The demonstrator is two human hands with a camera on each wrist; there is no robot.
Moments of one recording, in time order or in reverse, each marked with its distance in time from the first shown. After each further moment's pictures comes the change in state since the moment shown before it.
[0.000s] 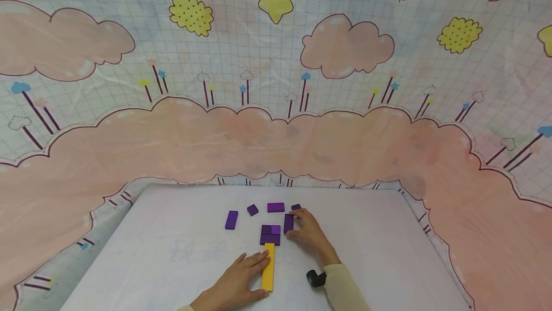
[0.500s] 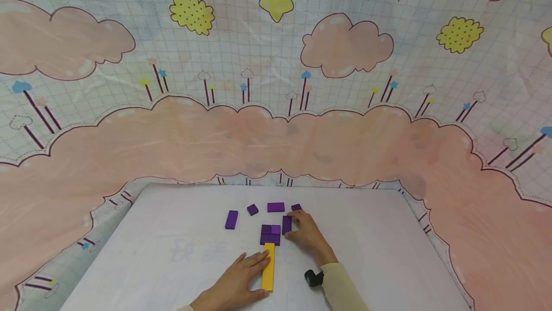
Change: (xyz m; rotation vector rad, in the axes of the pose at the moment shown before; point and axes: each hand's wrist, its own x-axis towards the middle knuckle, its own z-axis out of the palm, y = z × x) left_hand -0.008 0.001 0.000 0.002 -0.001 0.016; right_hand -0.004 -0.003 0.011 -0.087 -0.043 0.081
